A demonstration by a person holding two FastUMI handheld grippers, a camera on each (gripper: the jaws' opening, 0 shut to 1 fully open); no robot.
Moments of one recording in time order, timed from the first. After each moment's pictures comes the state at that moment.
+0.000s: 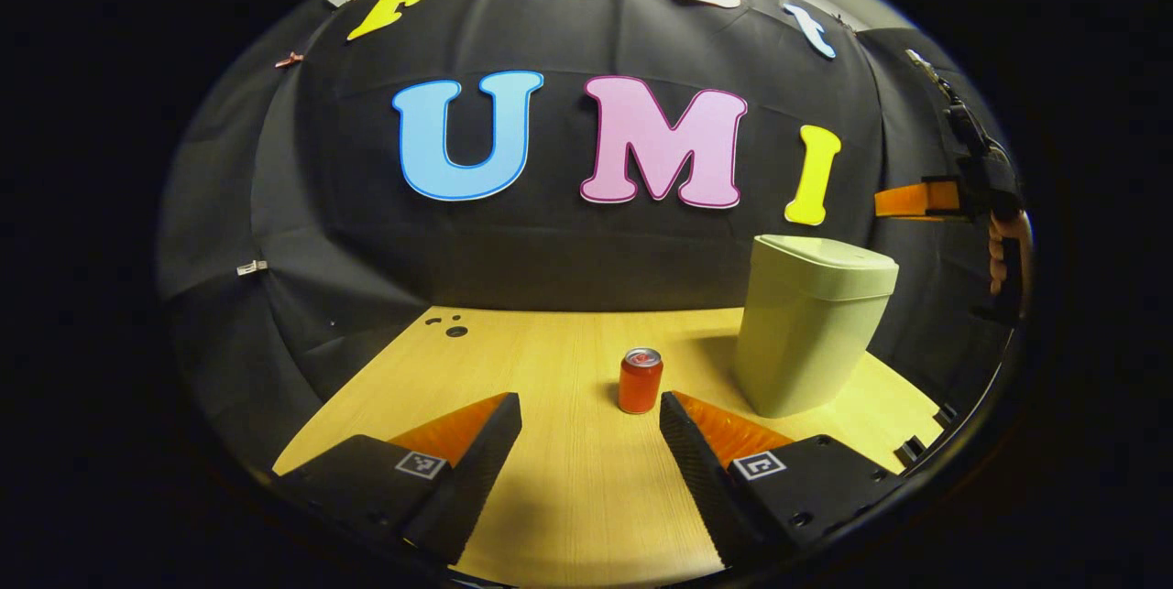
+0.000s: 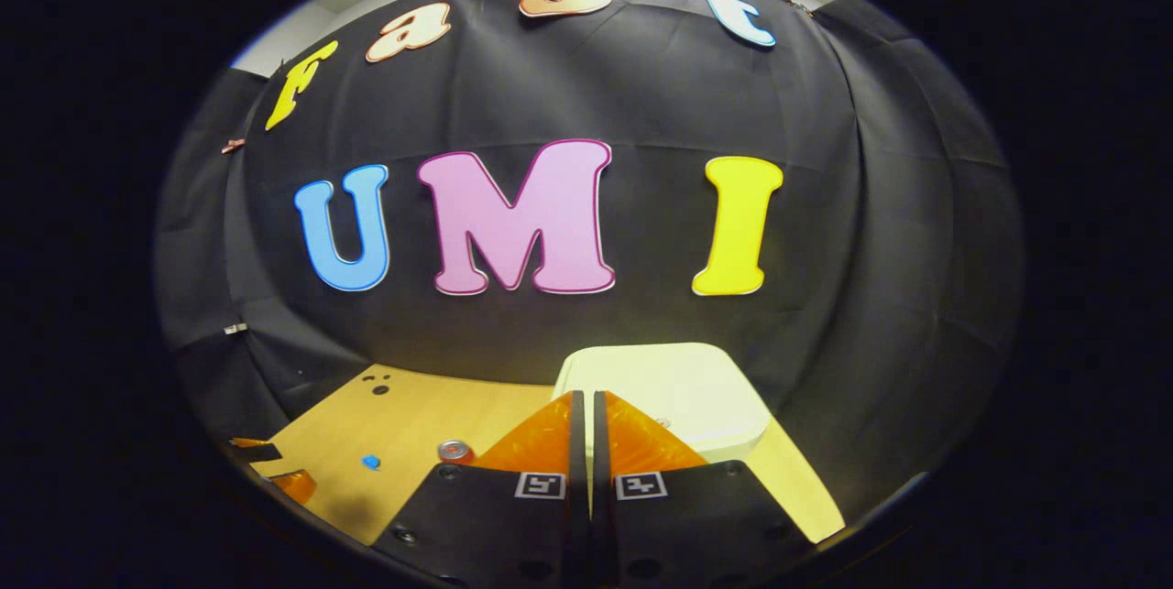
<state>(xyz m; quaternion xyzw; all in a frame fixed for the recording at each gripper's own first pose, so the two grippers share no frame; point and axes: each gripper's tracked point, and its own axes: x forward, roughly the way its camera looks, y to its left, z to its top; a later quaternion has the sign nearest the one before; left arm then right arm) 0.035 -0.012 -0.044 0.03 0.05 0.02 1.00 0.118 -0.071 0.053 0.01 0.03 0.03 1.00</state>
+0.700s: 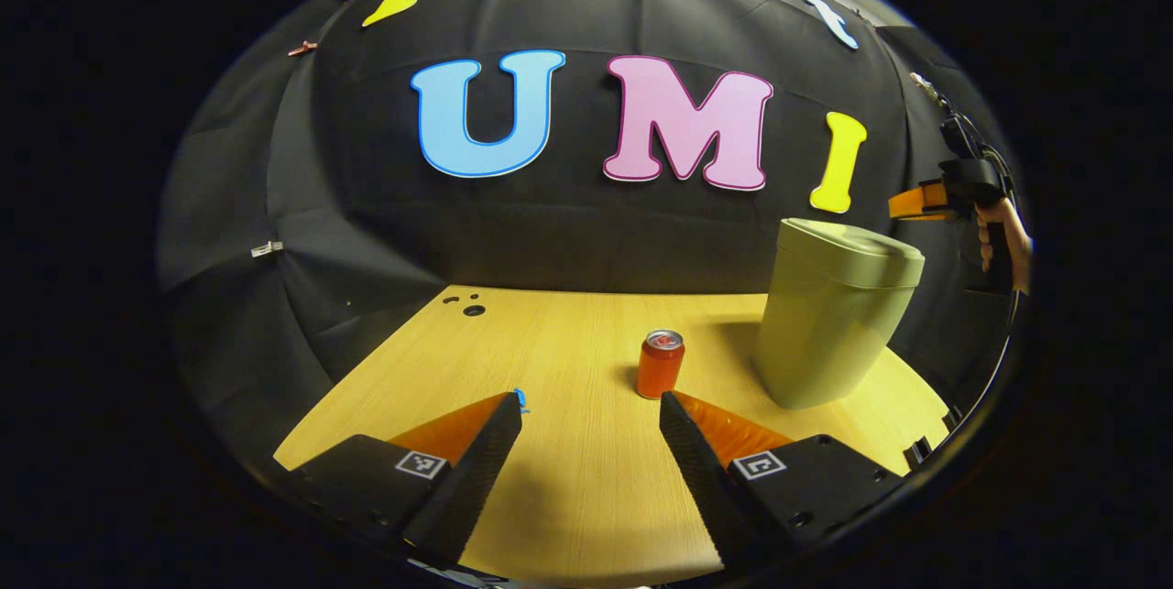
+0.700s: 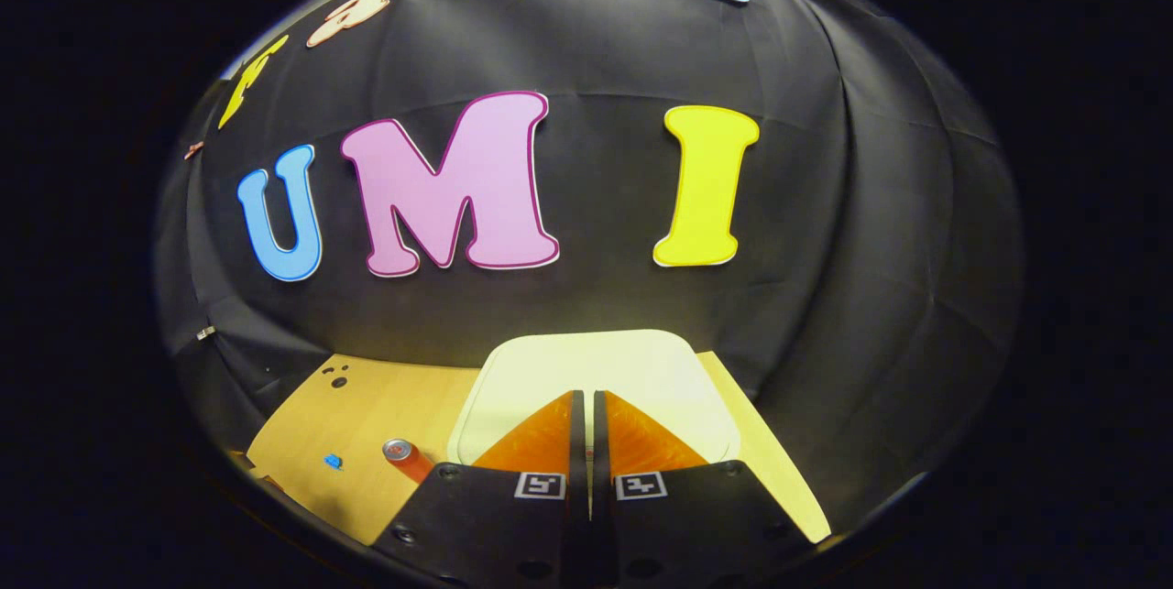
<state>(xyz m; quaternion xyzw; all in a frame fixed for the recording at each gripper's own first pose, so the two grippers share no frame) 0.044 0.003 -0.060 0.02 0.07 0.05 1.00 0.183 -0.115 0.015 0.03 0.11 -0.01 0.99</state>
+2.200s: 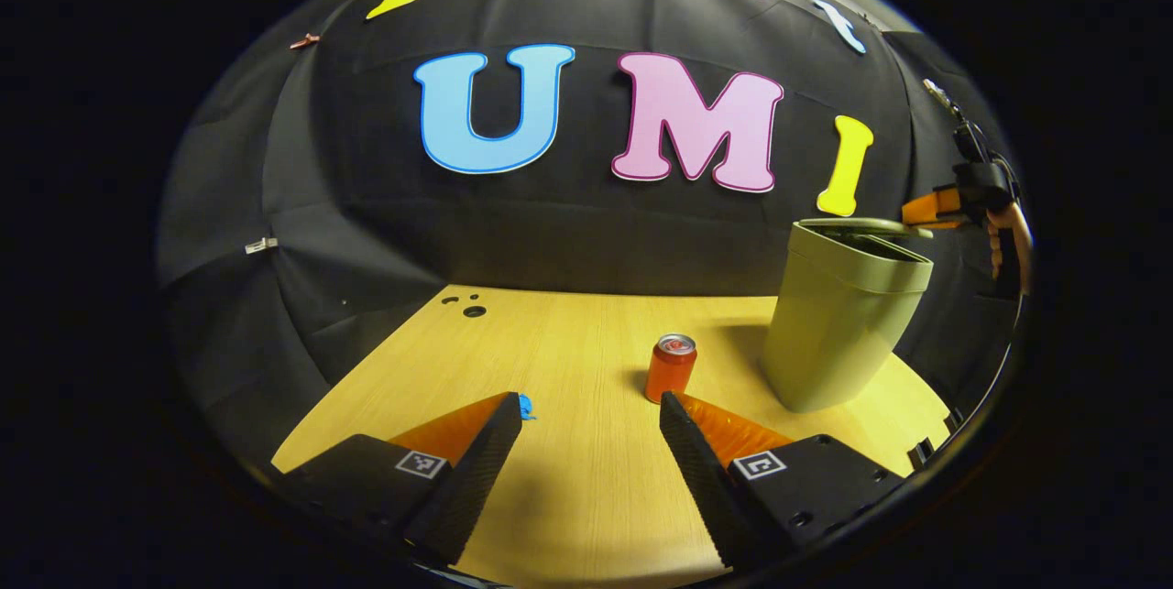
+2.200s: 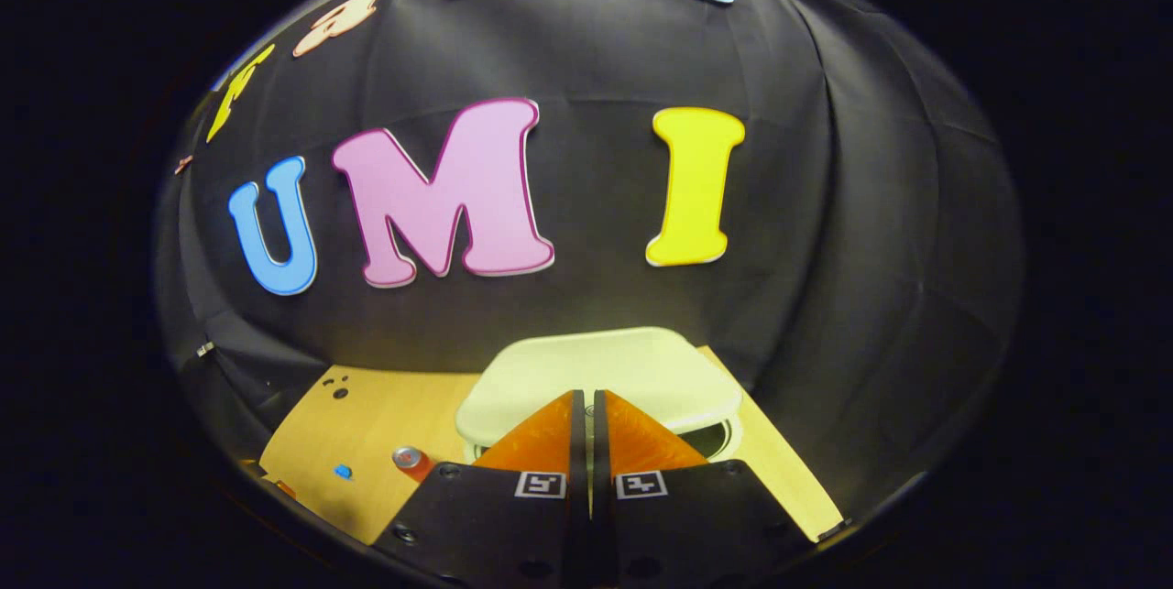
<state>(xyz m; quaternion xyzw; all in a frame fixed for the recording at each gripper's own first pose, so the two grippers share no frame) 0.057 0.023 -0.056 0.02 0.07 0.04 1.00 0.164 -0.110 0.055 0.06 0.08 -0.03 0.99</state>
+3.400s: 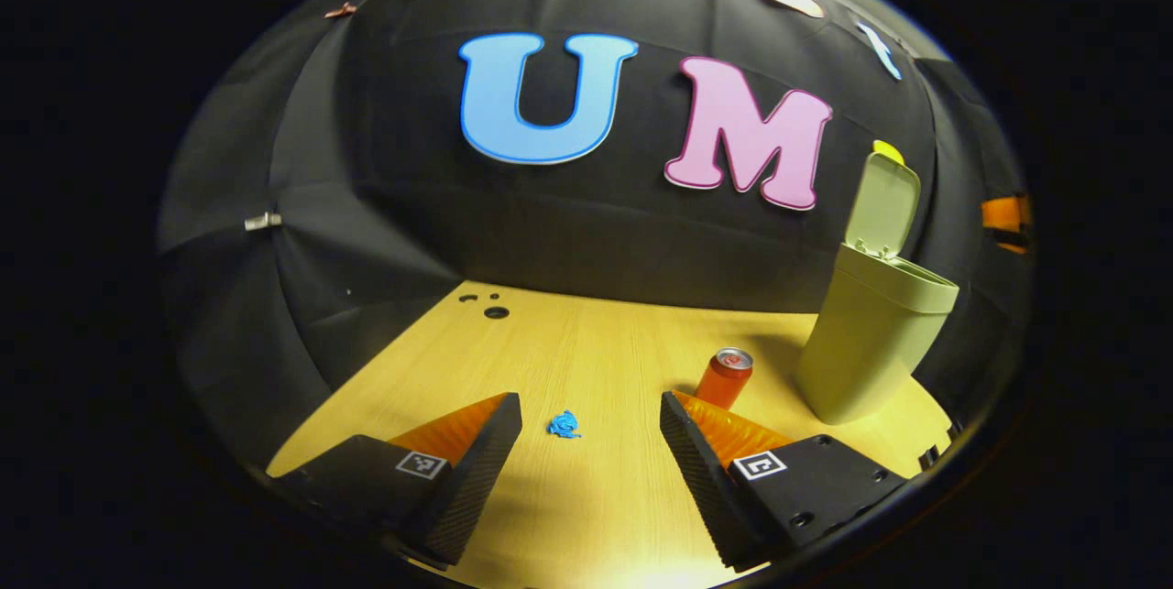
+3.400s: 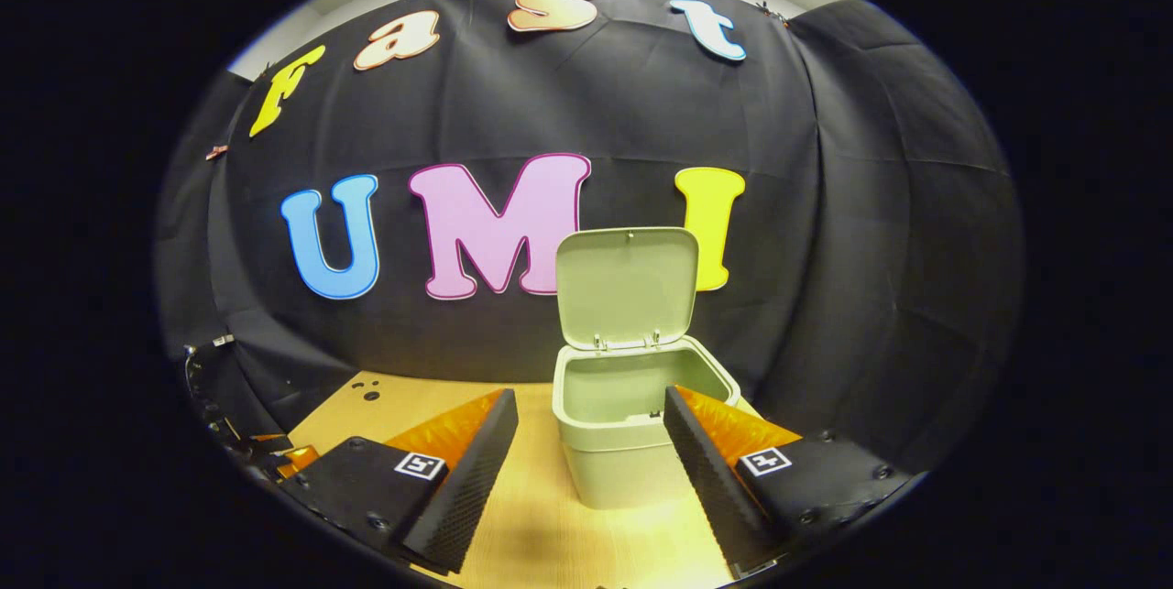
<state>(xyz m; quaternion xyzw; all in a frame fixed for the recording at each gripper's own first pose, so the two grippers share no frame) 0.105 0.113 -0.070 -0.05 0.07 0.05 1.00 0.051 -0.050 0.053 0.02 0.04 -0.02 1.00</state>
